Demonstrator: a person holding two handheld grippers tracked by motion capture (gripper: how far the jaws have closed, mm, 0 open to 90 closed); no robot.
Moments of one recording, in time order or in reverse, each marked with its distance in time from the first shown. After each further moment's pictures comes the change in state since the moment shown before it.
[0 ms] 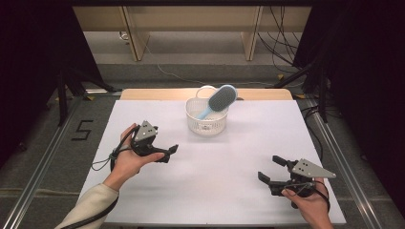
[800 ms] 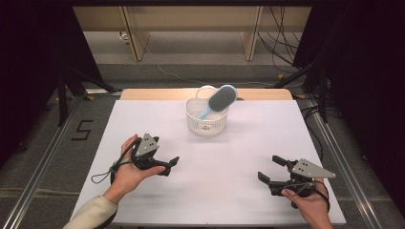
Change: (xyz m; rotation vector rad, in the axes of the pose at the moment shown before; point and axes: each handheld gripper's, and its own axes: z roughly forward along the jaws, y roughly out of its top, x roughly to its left) left arm -0.020 -0.023 -0.010 -0.003 -0.006 0.031; right arm 0.000 0.001 0.000 0.000 0.002 -0.002
